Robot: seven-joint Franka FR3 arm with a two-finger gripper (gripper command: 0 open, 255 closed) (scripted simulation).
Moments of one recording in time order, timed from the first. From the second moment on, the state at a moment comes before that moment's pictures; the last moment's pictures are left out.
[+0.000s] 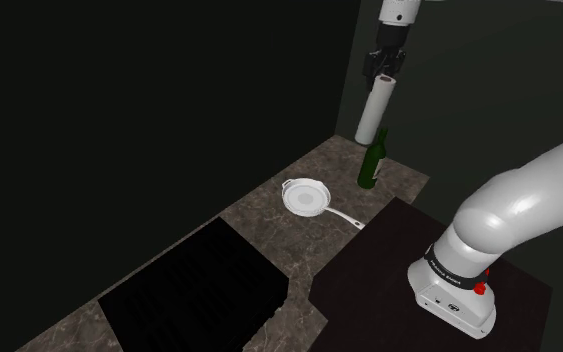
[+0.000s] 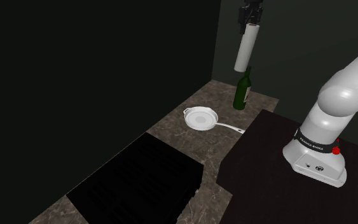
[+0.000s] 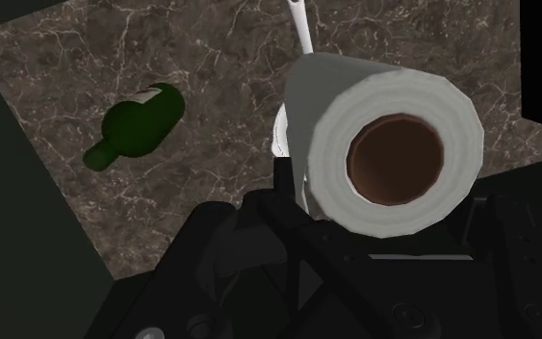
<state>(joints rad) -0.14 -0.35 -0.20 -2.04 -0.02 1.65 -0.11</state>
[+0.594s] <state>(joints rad) -0.22 -0.33 -0.35 -2.00 -0.07 1.64 -0.32</state>
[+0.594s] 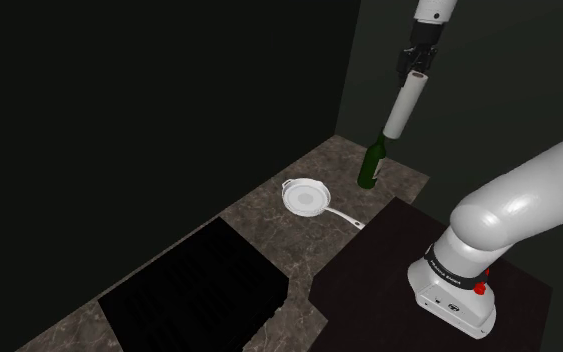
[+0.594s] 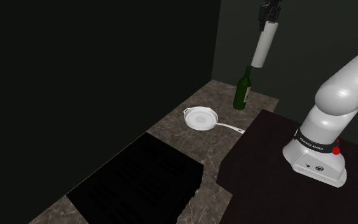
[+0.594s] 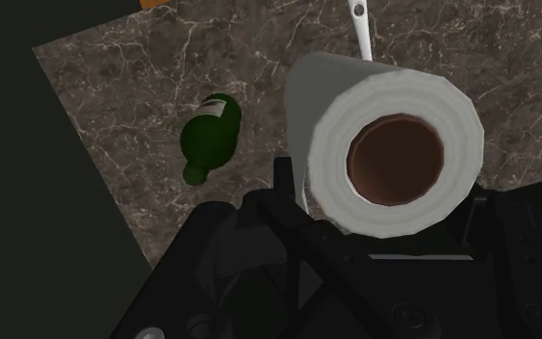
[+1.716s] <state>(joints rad) -0.29 -0.24 -0.49 -2.04 -0.09 1.76 -0.53</state>
